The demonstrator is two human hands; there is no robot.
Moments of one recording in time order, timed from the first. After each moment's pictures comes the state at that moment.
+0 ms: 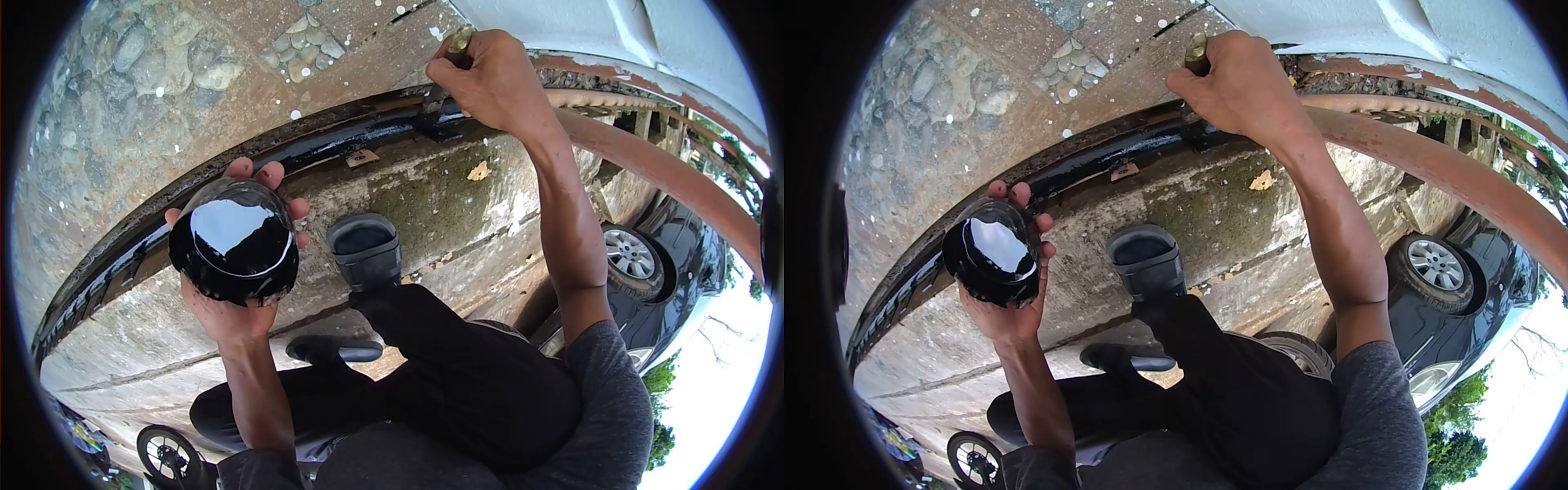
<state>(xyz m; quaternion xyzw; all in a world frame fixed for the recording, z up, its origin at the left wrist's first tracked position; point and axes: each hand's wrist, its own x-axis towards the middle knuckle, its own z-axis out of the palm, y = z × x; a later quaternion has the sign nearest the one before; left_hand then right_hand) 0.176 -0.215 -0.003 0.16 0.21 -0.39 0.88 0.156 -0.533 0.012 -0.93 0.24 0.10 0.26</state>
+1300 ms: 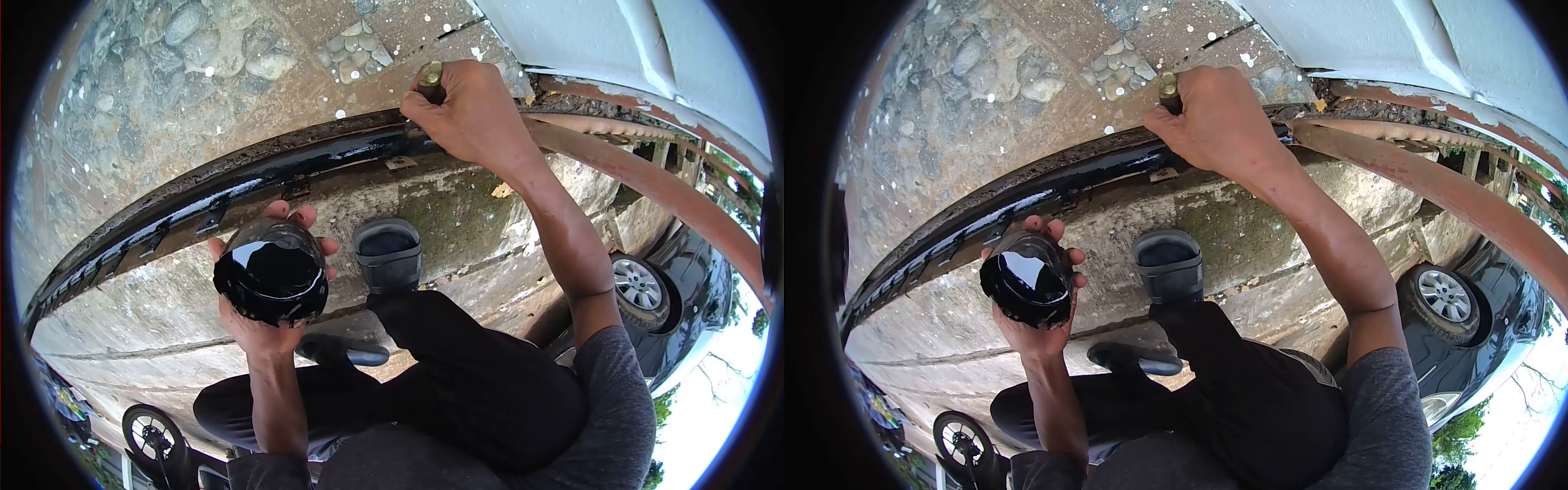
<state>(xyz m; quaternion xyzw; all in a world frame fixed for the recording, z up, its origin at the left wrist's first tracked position) 0.144 -0.183 0.000 0.16 0.23 -0.37 0.89 0.169 -0.478 -0.005 -0.95 0.09 0.04 0.31</state>
